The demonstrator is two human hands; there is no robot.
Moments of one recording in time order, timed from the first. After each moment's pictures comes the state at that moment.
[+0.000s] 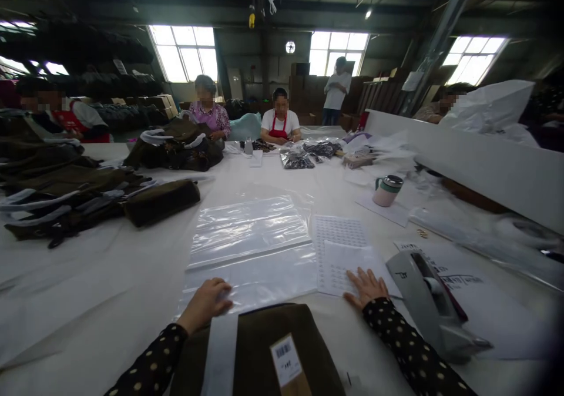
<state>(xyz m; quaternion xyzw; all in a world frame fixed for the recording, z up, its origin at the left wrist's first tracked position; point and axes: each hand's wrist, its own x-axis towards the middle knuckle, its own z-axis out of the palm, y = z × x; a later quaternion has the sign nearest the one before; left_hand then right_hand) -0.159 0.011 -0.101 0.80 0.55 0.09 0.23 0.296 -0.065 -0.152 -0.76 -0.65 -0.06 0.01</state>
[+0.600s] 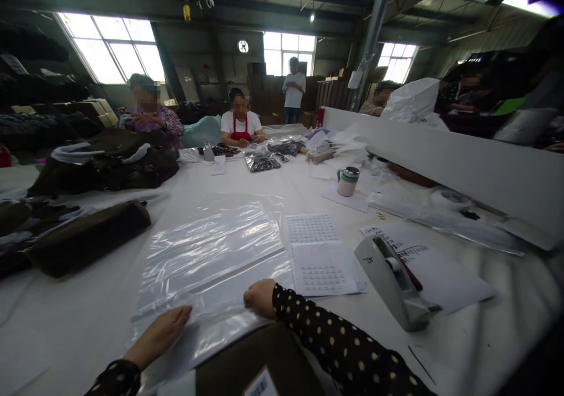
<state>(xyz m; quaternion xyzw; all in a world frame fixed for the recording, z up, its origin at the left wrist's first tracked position) -0.156 0.050 -0.075 0.77 0.55 0.02 0.32 0.114 0.026 -0.083 -0.49 -0.85 0.19 0.00</state>
